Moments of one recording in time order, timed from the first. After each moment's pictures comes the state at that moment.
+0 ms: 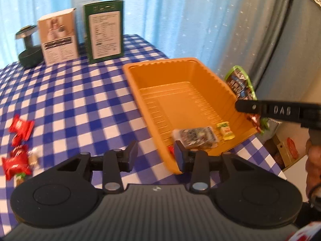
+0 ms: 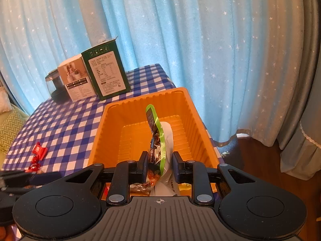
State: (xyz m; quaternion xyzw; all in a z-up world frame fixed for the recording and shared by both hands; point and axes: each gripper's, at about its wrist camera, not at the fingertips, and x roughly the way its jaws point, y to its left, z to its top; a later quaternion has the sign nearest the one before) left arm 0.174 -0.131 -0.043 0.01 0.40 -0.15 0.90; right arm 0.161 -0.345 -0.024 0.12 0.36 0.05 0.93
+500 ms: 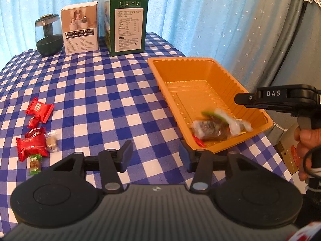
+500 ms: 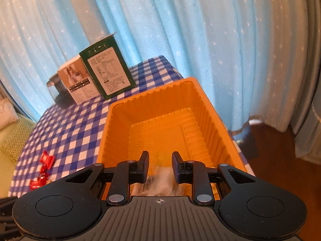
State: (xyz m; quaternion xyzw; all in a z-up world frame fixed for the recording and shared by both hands) left arm 0.158 -0.095 -0.045 -0.01 0.40 -0.13 0.91; right arm 0.187 -0.340 -0.042 0.18 0.38 0.06 0.91
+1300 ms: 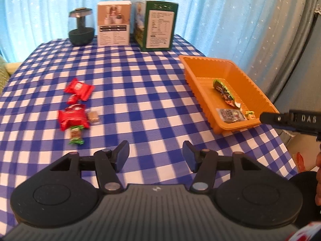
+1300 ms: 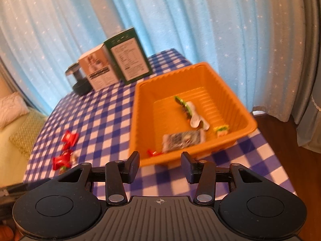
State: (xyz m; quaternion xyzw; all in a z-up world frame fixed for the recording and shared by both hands) left arm 0.096 -0.032 -0.030 -0.03 0.40 -0.08 0.91; right arm 0.098 -0.295 -0.017 0.17 0.38 0.08 0.90
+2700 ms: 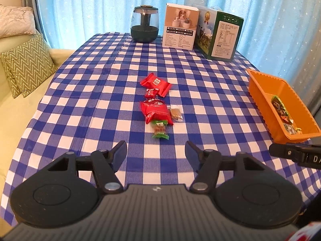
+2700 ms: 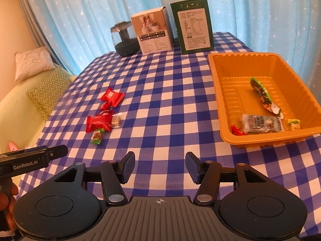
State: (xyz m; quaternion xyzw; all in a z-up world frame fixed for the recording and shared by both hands) left arm 0.087 0.078 -0.042 -0.06 0.39 0.04 0.92; right arm 0.110 -0.166 -0.043 0.09 0.42 0.17 0.89
